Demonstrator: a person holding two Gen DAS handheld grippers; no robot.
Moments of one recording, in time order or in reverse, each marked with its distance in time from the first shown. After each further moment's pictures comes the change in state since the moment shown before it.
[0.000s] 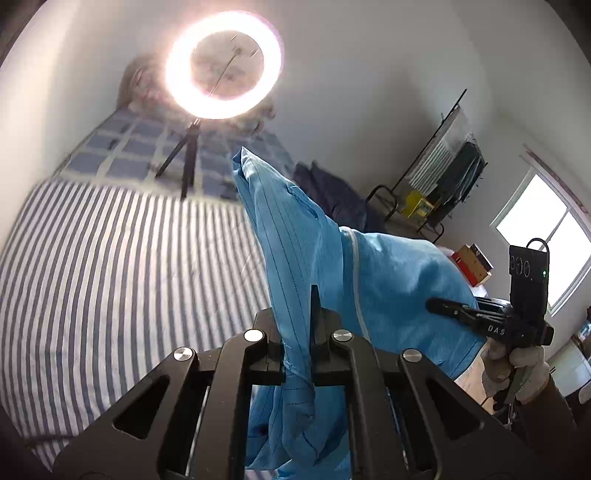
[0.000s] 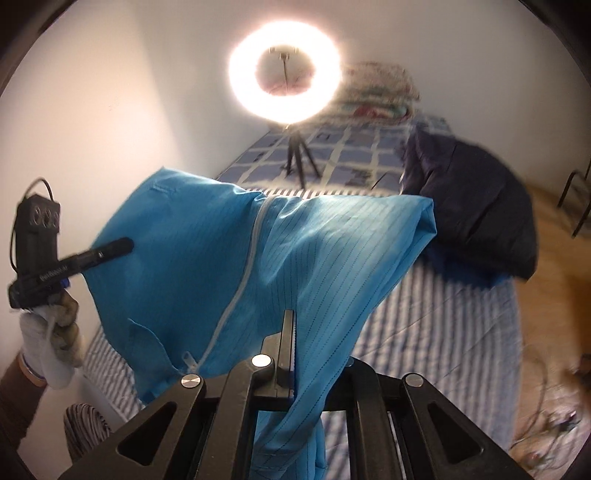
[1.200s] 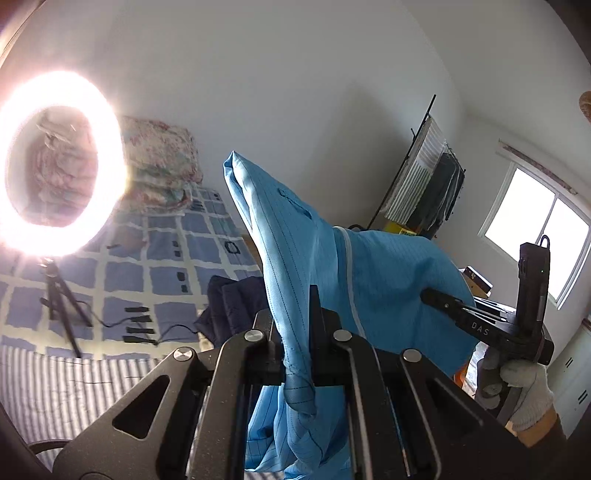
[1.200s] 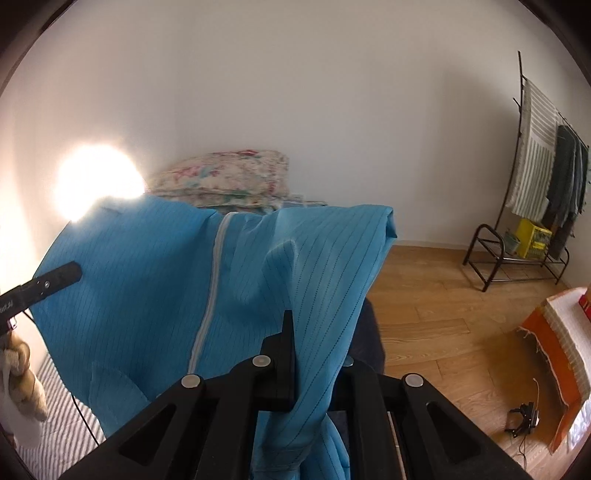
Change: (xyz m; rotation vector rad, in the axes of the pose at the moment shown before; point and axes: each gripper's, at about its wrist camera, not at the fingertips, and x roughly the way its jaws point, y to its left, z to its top) left arm 0.263 -0.145 0.206 0.144 -0.115 -0.080; right arm 0.010 -0.232 0.198 0.129 -0.258 -0.375
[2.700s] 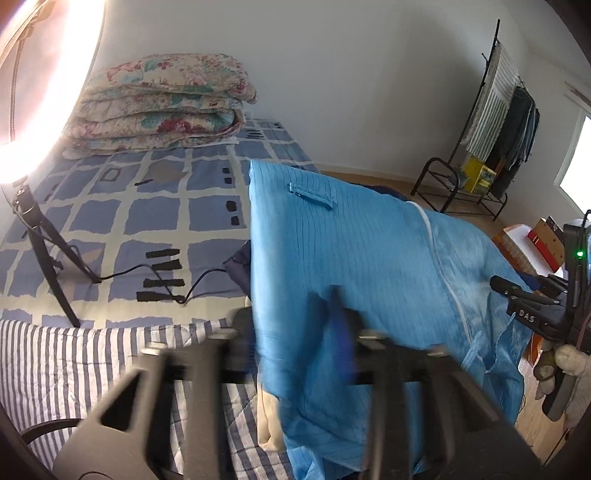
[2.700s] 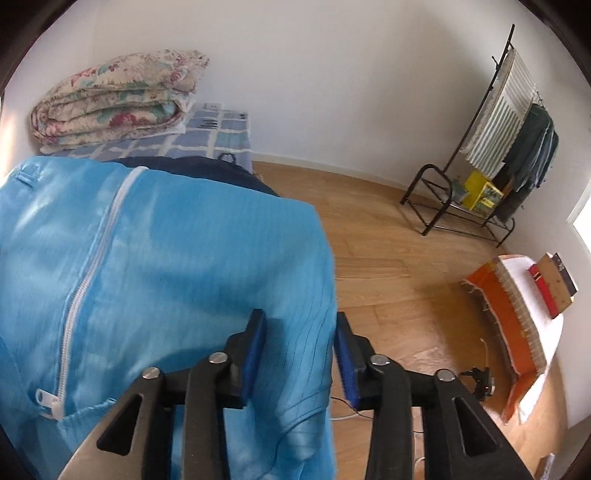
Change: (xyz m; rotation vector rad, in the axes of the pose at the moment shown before) left arm 0.167 0.056 -0.088 0.045 0.212 0.320; right arm 0.178 -0.087 -0.087 -0.034 0.278 -0.321
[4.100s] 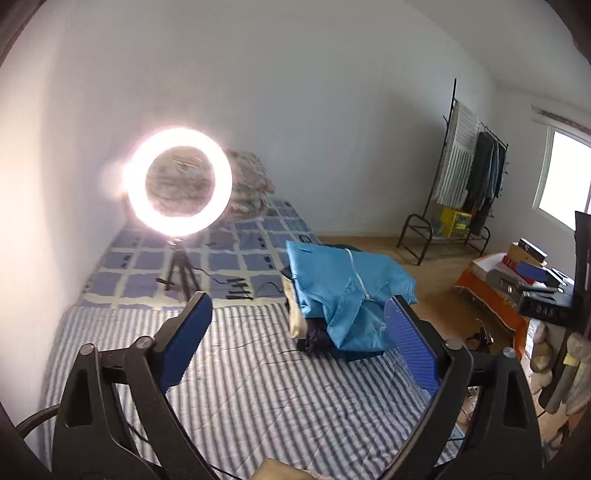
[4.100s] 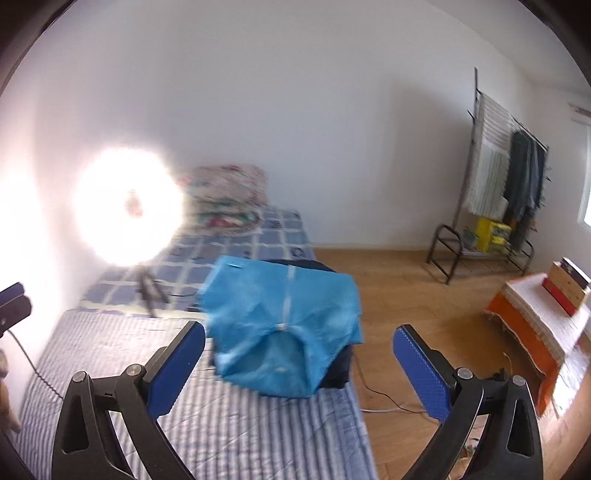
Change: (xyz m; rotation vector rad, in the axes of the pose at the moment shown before) left arm -0.440 0.014 -0.108 0.038 -0.302 0.023; right arm -0.404 0.013 -0.124 0.061 -0.378 0.246
